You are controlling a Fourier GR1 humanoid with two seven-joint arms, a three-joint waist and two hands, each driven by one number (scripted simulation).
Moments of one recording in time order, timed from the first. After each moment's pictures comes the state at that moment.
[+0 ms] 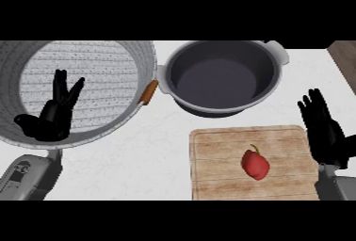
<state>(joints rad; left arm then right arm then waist) -0.26 0.44 -0.19 -1.30 0.34 0.31 -0.17 -0.11 -0.33 -0.01 -1.35 -0.41 -0.14 -0.13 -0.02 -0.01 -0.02</state>
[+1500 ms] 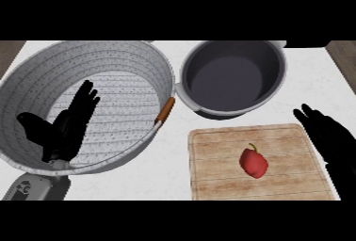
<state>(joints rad) -0.16 0.36 -0.22 -1.57 0.34 0.29 0.16 -0.06 -0.88 0.44 -2.27 0.52 0.00 0.81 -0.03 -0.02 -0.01</state>
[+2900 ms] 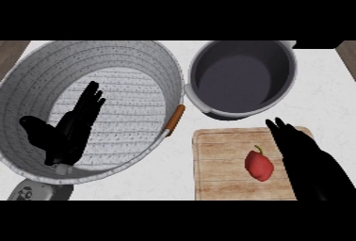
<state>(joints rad) -0.14 0.34 -0.24 -1.64 0.31 0.29 0.21 -0.25 -0.68 0.61 -2.18 0.46 0.23 1.24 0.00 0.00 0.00</state>
